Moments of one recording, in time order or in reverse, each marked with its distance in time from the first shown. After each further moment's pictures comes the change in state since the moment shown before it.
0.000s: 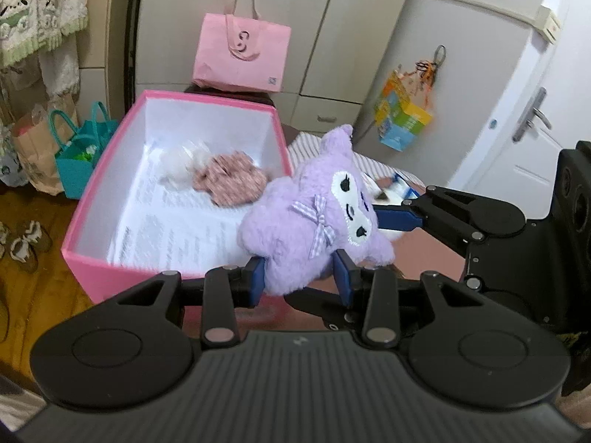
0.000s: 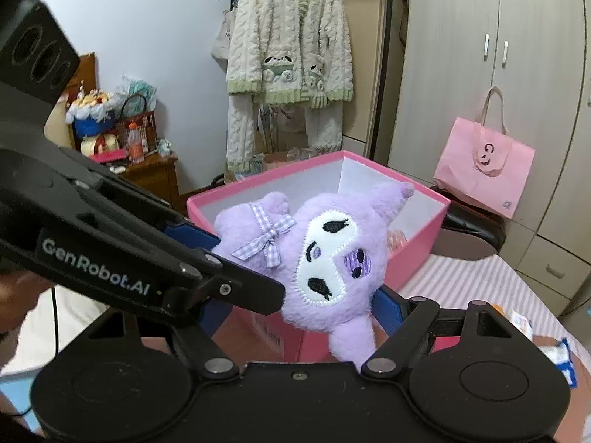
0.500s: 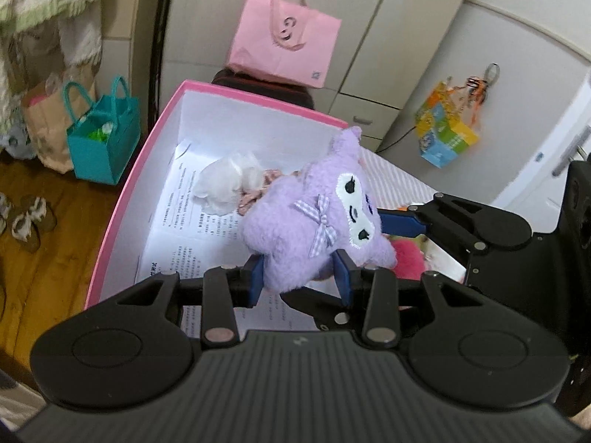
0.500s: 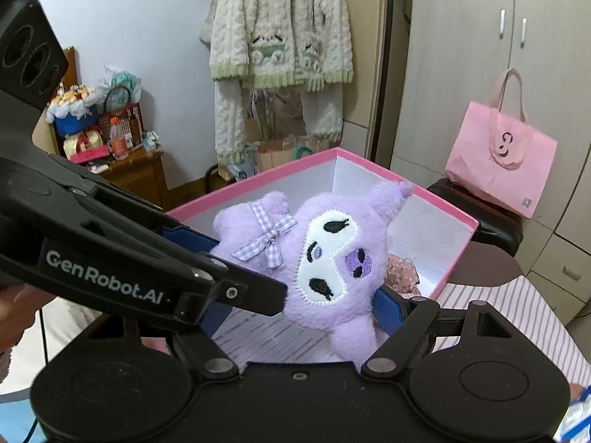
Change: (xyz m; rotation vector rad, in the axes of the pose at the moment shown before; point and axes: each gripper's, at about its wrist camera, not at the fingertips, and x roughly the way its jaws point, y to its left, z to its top) left arm 0.071 0.074 0.044 -0.131 0.049 0.032; right arm 0.099 -0.032 0.041 0.006 0.074 0.014
